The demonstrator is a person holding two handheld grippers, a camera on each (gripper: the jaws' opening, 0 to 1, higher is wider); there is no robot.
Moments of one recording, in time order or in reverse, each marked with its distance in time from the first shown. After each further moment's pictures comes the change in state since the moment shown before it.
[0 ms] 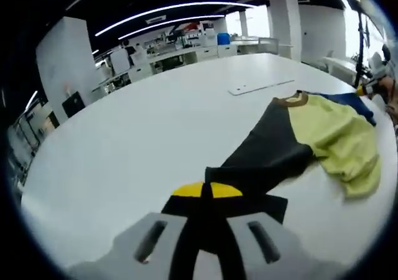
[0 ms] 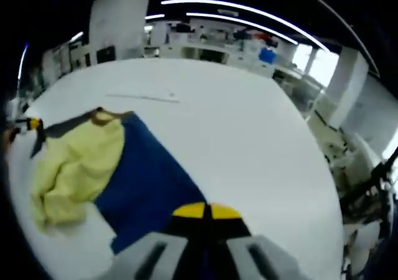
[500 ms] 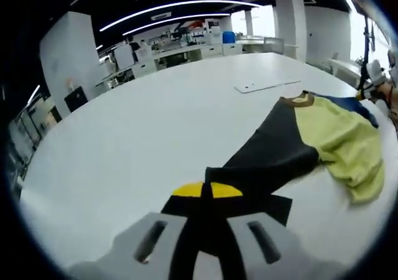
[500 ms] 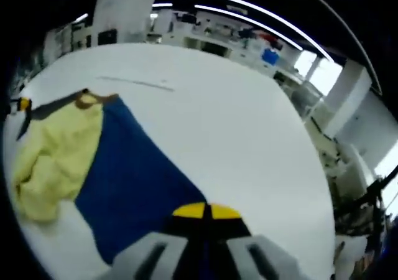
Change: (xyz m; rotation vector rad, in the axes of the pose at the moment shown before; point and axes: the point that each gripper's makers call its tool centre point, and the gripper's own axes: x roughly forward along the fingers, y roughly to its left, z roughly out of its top) left arm 0.003 0.006 -0.002 -0.017 0.015 0.015; right arm 0.024 -0.012 0.002 -0.036 0.012 -0.038
